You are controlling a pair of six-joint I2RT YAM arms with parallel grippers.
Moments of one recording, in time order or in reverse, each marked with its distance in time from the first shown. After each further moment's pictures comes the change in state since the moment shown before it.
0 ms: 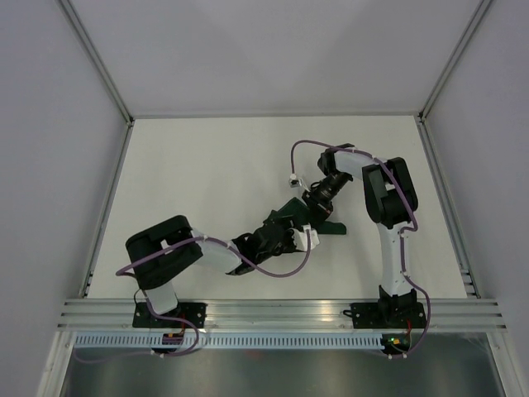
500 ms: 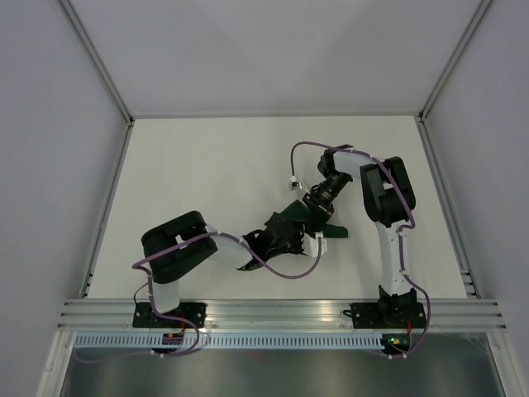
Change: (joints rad) left arm -0.001 0.135 0.095 -0.026 0.103 0.169; right arm -0.002 0.034 0.017 -0.072 0.000 -0.001
